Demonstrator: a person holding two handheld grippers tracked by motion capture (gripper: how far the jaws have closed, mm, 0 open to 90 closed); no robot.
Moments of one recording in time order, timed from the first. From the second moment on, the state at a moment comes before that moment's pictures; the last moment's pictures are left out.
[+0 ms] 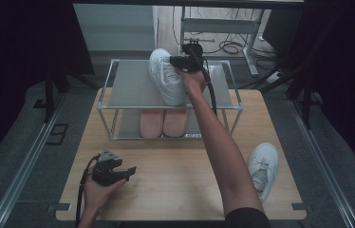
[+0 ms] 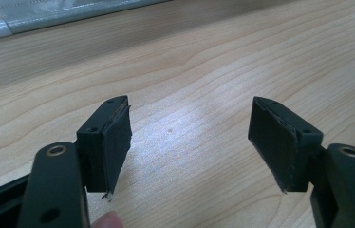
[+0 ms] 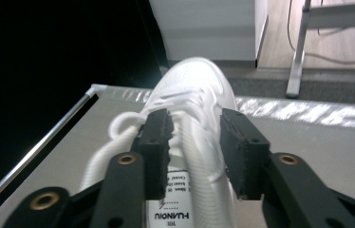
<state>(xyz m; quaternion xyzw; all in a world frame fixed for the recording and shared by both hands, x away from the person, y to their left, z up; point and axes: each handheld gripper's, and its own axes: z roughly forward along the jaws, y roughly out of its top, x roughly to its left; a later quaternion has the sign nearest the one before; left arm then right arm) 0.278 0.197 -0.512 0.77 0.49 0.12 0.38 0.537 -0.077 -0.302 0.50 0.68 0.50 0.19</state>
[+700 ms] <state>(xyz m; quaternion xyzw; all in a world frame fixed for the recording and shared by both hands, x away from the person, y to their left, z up) 0.275 0.189 -0.508 0.78 0.48 0.12 0.39 0.467 -0.136 -0.305 0.43 0.72 0.51 0.21</state>
